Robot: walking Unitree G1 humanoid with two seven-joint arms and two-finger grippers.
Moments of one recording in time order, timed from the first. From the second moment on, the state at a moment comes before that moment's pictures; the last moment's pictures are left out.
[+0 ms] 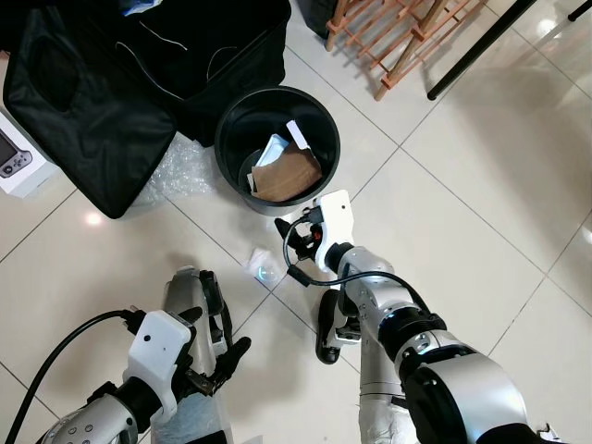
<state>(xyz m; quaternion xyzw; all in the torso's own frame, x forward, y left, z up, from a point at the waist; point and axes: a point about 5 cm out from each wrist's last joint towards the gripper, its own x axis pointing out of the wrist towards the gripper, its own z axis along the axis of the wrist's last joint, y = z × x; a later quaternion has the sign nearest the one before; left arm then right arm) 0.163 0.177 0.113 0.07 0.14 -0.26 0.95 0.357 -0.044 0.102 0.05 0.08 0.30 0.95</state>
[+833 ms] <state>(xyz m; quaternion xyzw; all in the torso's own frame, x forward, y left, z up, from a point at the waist) 0.210 0.173 0.111 0.08 0.11 -0.27 0.95 0.363 -0.096 0.109 0.00 0.02 0.23 0.97</state>
